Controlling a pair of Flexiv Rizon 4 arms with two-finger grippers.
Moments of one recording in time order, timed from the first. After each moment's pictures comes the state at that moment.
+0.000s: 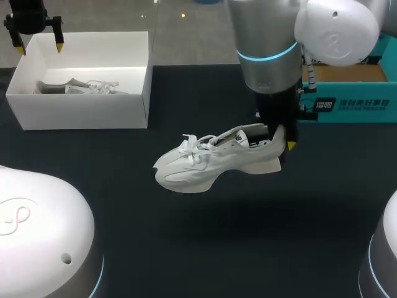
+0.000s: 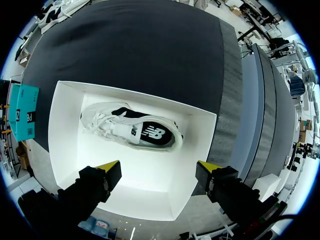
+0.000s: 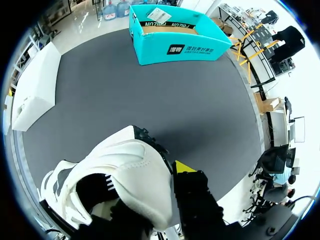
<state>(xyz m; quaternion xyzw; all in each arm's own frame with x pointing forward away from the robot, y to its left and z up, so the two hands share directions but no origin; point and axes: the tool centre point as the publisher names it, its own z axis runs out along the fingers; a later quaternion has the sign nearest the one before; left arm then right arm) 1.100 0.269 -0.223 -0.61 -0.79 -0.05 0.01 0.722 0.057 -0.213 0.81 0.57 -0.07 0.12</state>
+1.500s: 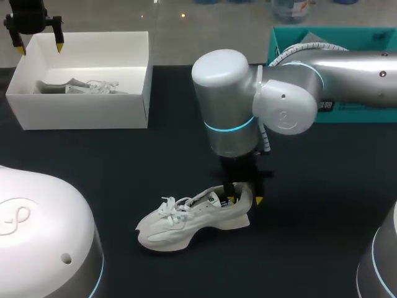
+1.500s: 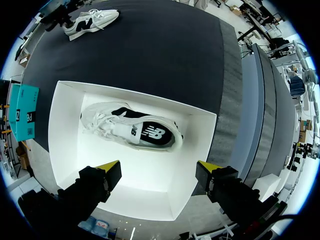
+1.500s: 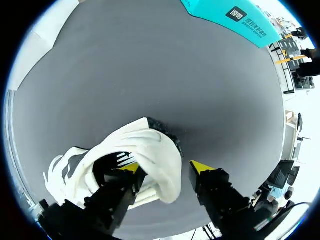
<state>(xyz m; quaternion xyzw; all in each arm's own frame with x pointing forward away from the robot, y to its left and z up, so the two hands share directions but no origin) 1.100 0.269 -0.223 -0.61 -0.79 -0.05 0.01 0.687 0.130 -0.367 0.76 0.65 -0.10 0.05</state>
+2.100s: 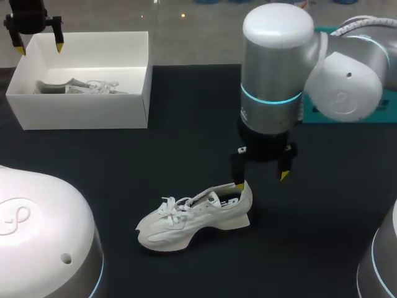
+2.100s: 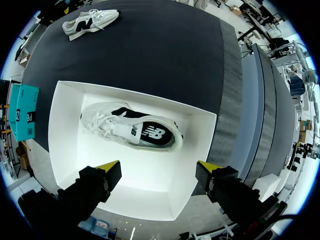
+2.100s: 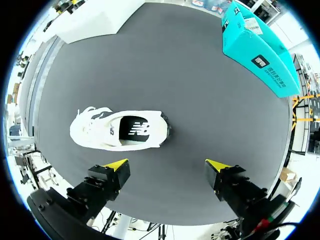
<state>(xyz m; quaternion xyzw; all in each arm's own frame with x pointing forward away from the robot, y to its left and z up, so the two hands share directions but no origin) 1.100 0.269 -0.223 -0.61 -0.79 -0.05 0.01 0.675 0.101 -0.274 0.59 0.81 -0.01 0.01</state>
